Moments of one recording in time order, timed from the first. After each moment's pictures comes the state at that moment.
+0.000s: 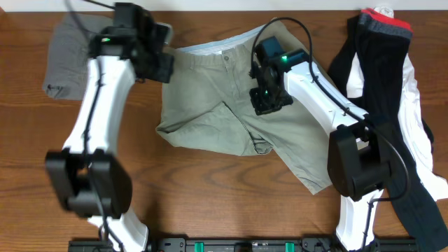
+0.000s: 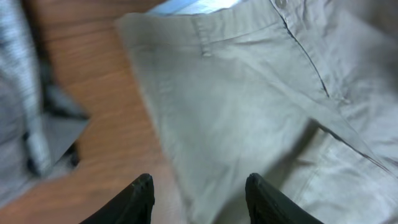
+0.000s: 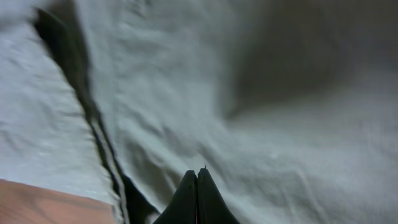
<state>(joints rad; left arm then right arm) -0.07 1.89 1.69 -0.94 0.18 0.22 0.41 2.09 1.66 -1.05 -0.16 0.14</state>
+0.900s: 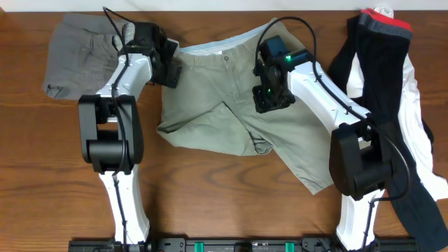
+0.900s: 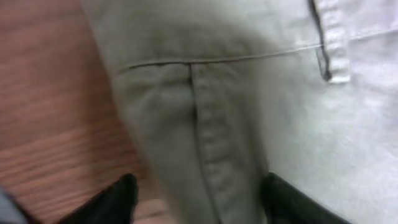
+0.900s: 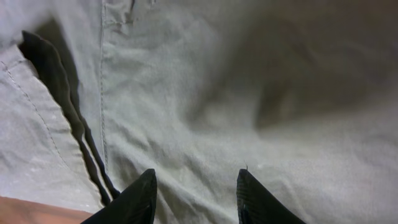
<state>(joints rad) -0.04 2.26 1.69 -0.63 0.09 0.26 0.40 2.09 1.66 -1.01 -0.16 0.15</state>
